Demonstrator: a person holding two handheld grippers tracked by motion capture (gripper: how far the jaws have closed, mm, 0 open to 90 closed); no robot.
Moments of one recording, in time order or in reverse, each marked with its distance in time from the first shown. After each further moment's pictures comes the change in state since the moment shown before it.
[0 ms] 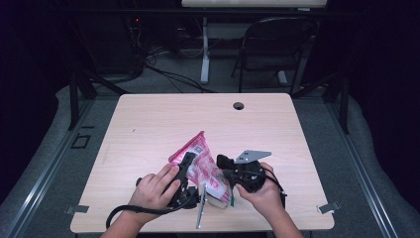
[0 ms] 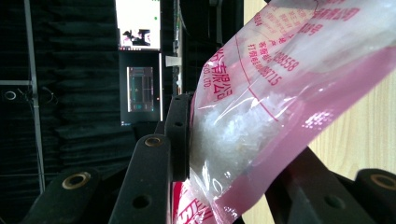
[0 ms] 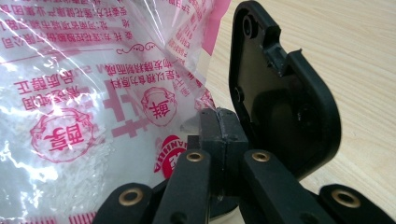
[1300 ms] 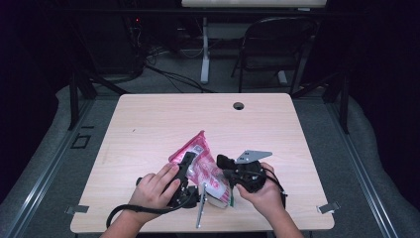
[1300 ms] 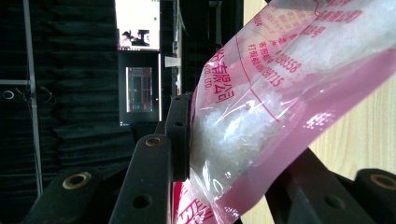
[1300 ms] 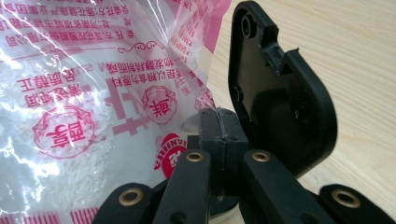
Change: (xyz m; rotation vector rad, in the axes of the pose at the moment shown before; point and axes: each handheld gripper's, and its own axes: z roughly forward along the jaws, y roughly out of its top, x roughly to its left) left arm 0.001 0.000 0.001 -0.005 0.002 -0.002; right arm 0.000 -0.001 -0.001 -0.003 0.002 0.003
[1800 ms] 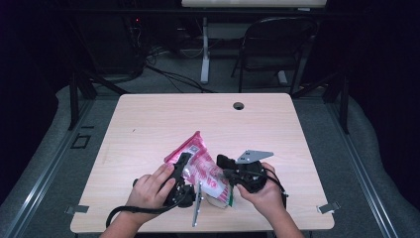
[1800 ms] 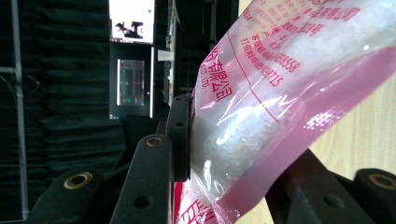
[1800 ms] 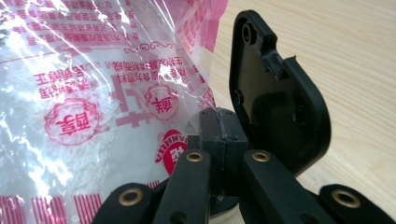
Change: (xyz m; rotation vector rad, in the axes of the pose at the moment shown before) left arm -0.003 -0.011 0.001 0.017 -0.032 -0.060; right arm 0.002 0.001 -0.004 -0.016 -0.001 -0.001
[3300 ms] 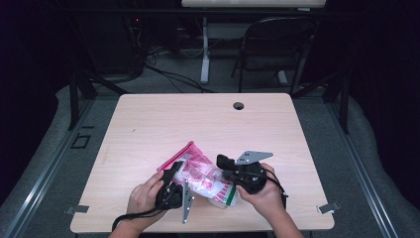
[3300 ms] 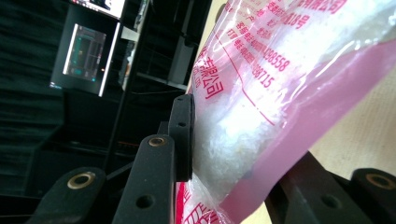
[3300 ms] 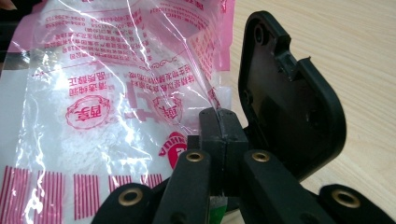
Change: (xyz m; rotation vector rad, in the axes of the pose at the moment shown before) left arm -0.031 -0.029 0.009 -0.002 -0.139 -0.280; right arm 0.003 0.000 -0.001 0.006 0.019 -0.009
